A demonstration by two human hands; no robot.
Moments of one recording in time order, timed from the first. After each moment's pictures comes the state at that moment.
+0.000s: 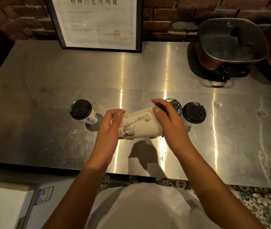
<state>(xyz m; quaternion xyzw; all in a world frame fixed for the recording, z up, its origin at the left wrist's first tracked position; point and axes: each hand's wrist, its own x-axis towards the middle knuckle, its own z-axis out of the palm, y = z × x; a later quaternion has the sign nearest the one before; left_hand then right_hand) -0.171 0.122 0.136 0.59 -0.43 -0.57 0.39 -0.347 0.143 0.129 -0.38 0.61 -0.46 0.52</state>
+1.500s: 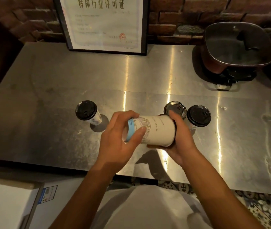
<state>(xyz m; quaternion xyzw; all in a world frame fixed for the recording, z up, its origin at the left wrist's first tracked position) -0.165 0.143 0.145 0.54 -0.67 -0.38 0.33 -0.345 0.147 0.128 -0.07 0.54 -0.47 0.70</state>
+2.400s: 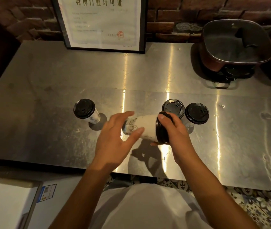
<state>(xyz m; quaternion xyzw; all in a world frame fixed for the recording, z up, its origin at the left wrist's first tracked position) -0.156 0.139 0.123 0.59 -0.70 -0.33 0.23 -0.348 0.158 0.112 -0.21 0.62 -0.48 0.58</state>
